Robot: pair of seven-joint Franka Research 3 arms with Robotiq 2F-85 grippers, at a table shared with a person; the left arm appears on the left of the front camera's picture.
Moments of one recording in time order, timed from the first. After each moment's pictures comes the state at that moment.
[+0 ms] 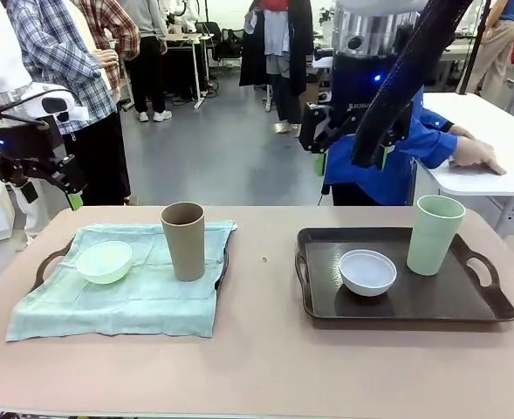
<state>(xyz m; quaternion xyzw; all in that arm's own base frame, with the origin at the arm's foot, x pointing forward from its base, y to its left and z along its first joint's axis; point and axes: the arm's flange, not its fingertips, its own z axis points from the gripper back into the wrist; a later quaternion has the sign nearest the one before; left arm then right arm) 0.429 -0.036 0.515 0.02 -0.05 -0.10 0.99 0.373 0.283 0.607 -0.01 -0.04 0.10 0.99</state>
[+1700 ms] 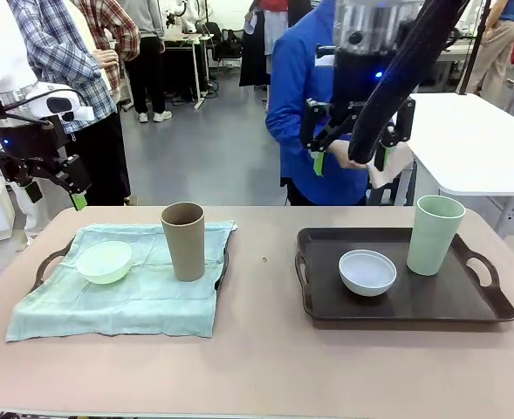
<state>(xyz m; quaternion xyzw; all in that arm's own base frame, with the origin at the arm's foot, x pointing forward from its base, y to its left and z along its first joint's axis) 0.429 -0.040 0.516 0.01 -0.05 -0.11 0.99 0.367 0.272 0.615 0.02 -0.03 0.08 1.00</state>
